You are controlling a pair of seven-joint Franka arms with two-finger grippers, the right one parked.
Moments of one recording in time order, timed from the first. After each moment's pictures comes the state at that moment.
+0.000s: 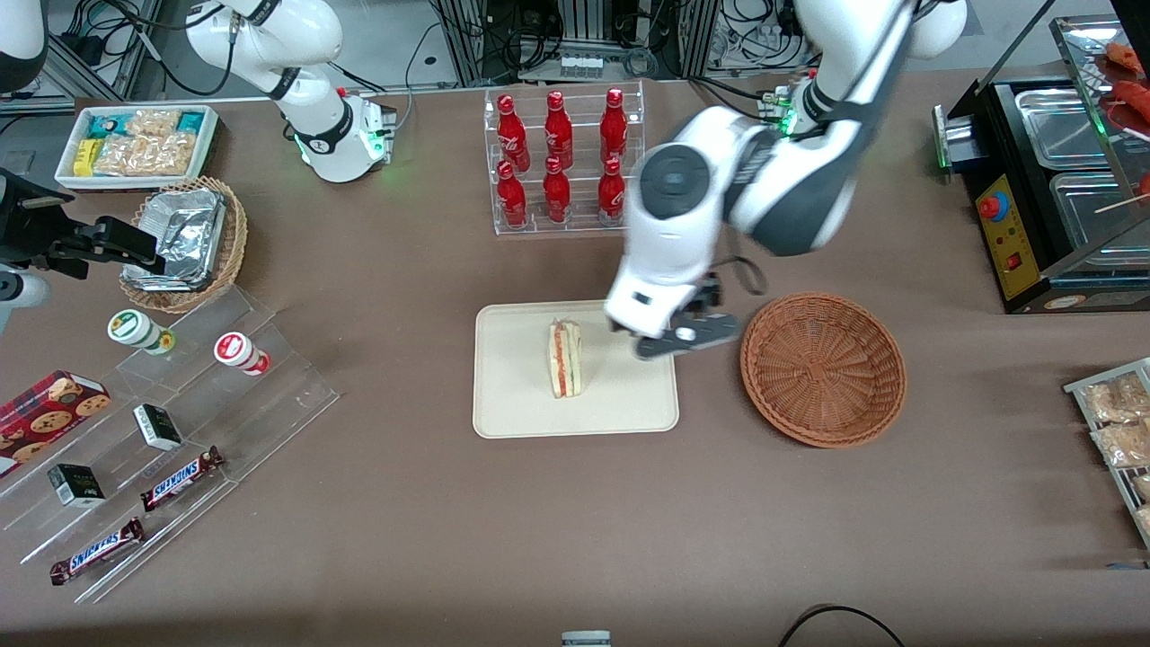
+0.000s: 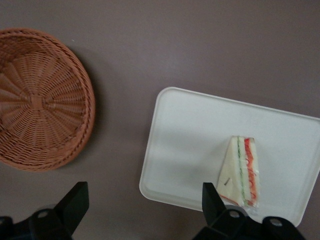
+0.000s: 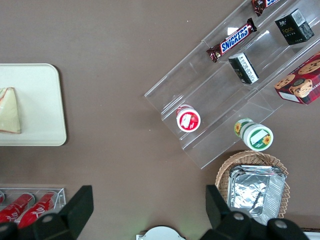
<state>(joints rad) -0.51 0.38 -0.11 -1.45 0.09 1.79 -0.88</state>
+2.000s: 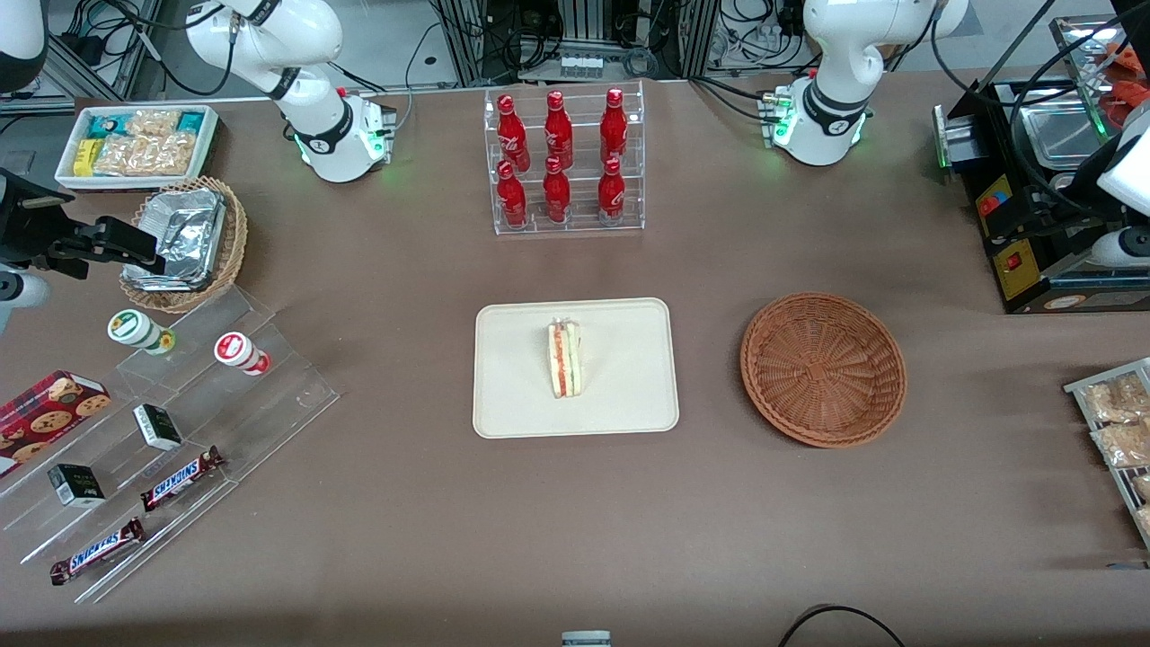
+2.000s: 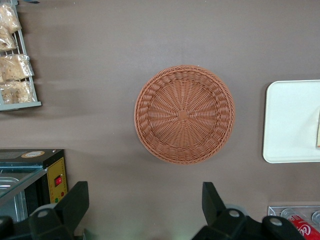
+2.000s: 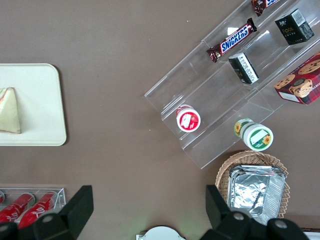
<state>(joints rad) -0.05 -0.02 0.02 -1.55 0.01 1.51 -0.03</state>
